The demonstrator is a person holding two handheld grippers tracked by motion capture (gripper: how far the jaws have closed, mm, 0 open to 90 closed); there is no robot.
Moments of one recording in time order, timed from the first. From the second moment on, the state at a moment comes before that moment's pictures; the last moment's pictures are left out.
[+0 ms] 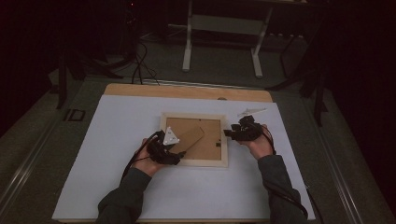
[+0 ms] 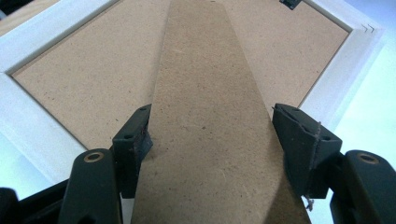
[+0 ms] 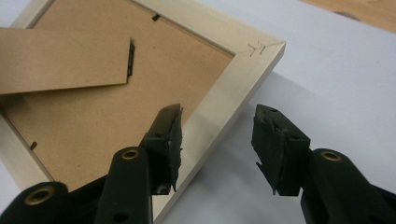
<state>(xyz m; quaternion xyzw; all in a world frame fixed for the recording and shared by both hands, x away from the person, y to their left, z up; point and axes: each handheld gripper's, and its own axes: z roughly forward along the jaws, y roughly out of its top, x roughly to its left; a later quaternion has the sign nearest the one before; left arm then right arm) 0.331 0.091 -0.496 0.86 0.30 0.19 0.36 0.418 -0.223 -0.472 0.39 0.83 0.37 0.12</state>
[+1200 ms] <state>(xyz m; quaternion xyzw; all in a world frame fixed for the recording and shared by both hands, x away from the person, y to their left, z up) 0.315 0.087 -0.493 0.85 0.24 0.27 0.37 0.451 -0.230 -0.485 0.41 0.82 0.40 -0.04</state>
